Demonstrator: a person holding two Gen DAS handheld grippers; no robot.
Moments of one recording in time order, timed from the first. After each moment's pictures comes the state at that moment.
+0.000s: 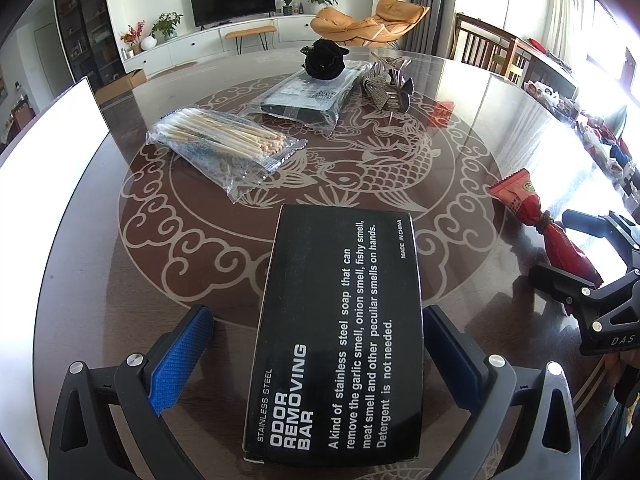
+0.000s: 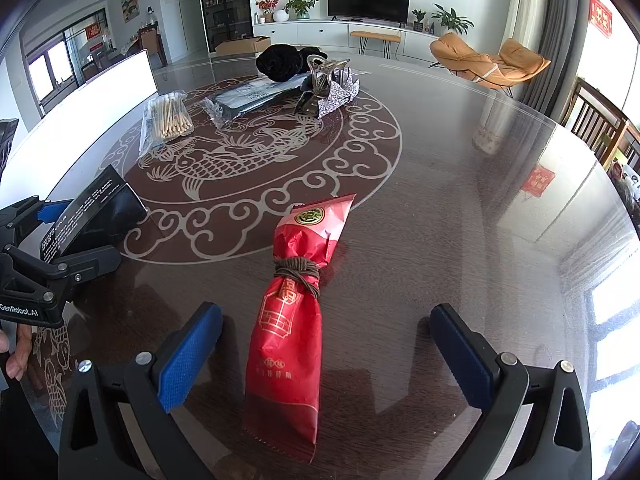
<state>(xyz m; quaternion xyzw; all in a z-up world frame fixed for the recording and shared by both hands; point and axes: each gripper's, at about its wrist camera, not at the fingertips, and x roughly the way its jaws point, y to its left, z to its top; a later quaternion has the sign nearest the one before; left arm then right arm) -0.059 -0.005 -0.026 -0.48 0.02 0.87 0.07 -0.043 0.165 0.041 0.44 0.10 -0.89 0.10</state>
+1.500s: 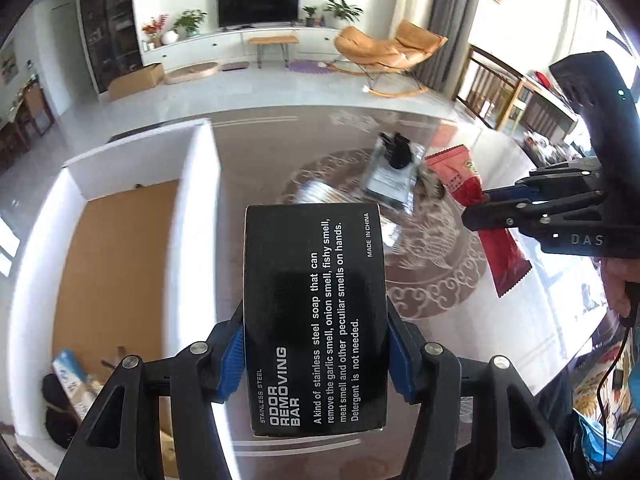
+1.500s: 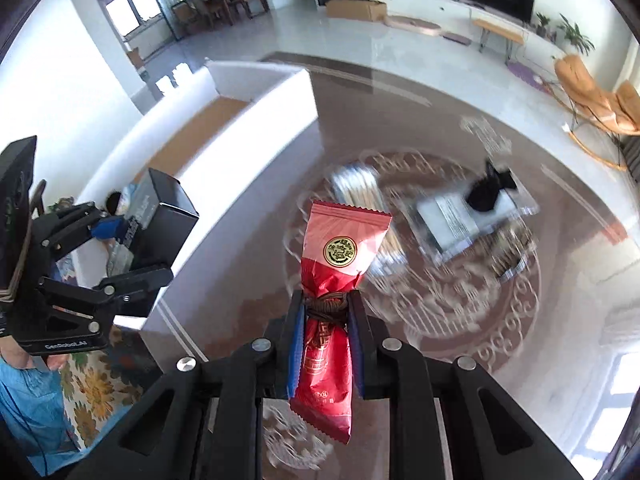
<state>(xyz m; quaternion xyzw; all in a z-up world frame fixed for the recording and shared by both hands) -0.027 -0.182 0.129 -0.47 -0.03 0.88 0.06 -0.105 -0.061 0.198 0.51 0.14 -0.80 0.28</state>
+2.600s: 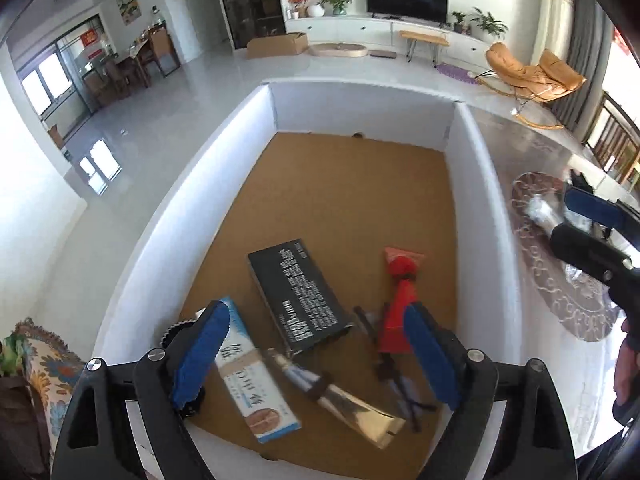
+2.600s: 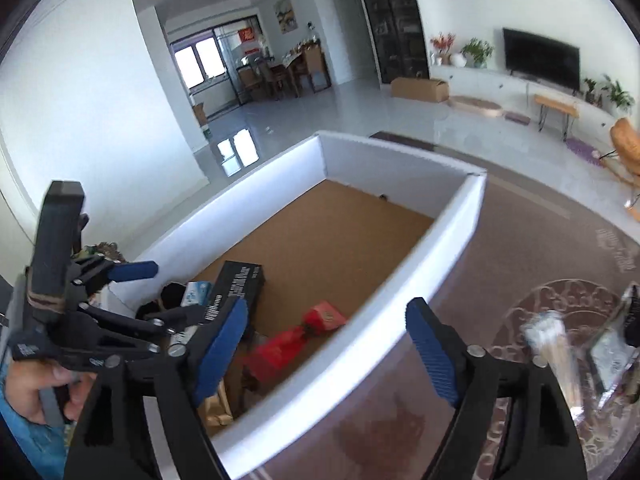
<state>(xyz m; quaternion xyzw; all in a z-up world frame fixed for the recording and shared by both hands) -0.001 -0.343 0.077 -0.48 -0.06 0.86 -0.16 -0.098 -0.234 0.141 0.36 0.09 -0.85 0.38</state>
